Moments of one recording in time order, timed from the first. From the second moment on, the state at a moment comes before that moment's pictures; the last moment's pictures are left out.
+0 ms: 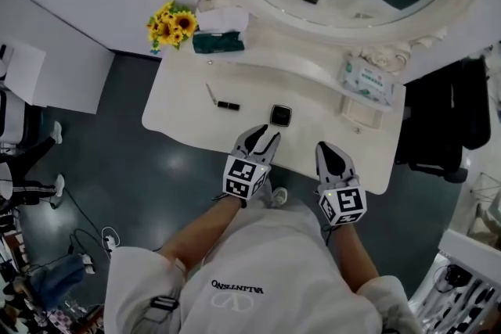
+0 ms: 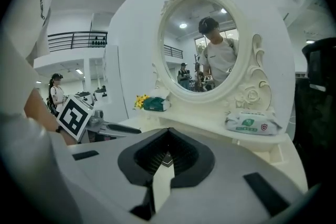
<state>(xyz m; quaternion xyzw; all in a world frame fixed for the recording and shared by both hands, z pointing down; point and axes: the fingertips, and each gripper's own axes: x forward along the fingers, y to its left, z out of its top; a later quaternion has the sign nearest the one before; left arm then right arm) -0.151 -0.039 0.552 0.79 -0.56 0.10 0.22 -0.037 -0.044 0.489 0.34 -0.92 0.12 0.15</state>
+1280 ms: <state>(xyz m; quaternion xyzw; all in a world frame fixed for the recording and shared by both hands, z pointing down) -0.126 -0.113 0.647 0.71 -0.60 0.19 0.33 -0.037 -0.109 0.587 0.29 -0.91 0.19 0.23</state>
